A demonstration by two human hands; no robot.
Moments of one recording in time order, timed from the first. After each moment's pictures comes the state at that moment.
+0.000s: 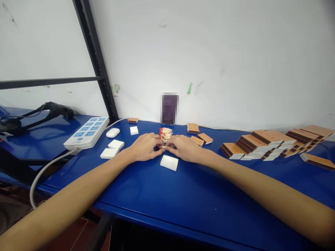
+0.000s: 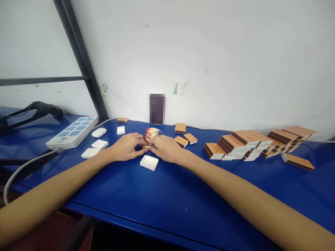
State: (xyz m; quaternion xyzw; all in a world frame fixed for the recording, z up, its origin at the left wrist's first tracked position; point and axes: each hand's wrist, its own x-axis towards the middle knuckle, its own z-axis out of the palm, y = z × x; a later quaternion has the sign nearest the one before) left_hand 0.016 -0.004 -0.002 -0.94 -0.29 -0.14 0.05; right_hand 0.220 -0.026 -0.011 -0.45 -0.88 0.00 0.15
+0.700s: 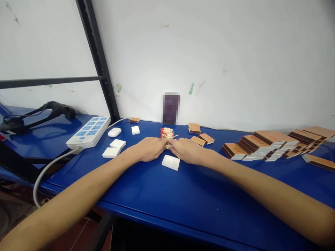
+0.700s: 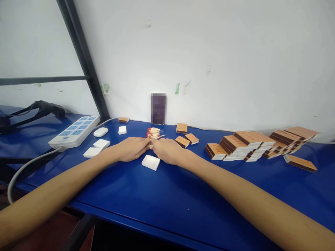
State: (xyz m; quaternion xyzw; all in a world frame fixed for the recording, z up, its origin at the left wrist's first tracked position) left_hand 0.027 -0.012 0.005 -0.95 -0.31 -0.01 0.05; right_hand 0.214 -0.043 0.000 -0.51 -0.86 -0.05 0.00
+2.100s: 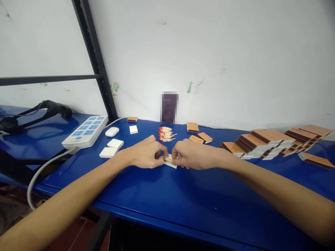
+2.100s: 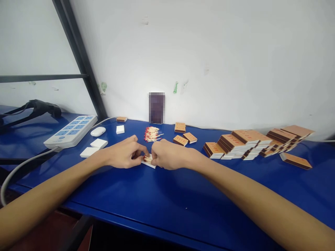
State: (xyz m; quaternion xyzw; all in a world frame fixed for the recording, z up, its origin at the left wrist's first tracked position) left_hand 0.019 -0.036 0.022 -0.97 -0.23 -0.07 -0.09; right_hand 0.214 -0.079 0.051 -0.47 -0.85 0.22 -0.04
